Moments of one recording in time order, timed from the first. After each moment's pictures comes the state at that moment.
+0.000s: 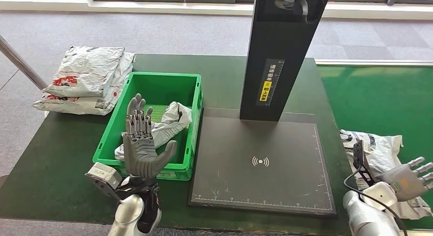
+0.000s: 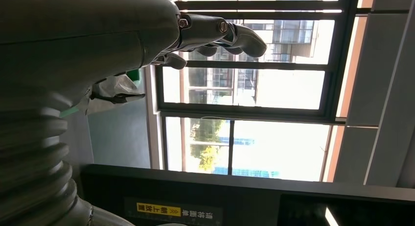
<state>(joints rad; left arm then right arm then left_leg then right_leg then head) -0.03 -0.29 -0.23 -1.59 0.01 0.15 -0.70 -0.51 -0.16 -0.40 -0.44 1.56 -0.68 0.64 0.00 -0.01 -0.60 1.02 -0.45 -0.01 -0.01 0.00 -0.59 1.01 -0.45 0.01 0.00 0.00</state>
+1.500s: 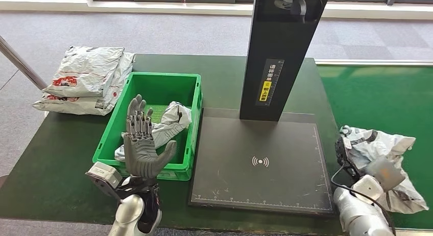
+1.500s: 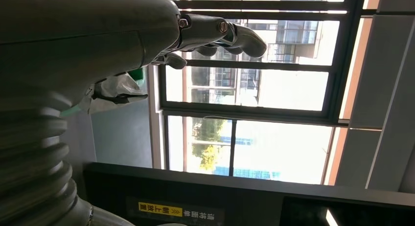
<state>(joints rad) -0.03 -0.29 -0.23 -1.58 0.03 0.16 -0.70 -0.55 -0.11 -0.42 -0.42 1.56 -0.63 0.46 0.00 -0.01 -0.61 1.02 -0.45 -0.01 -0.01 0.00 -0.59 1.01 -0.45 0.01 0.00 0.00</state>
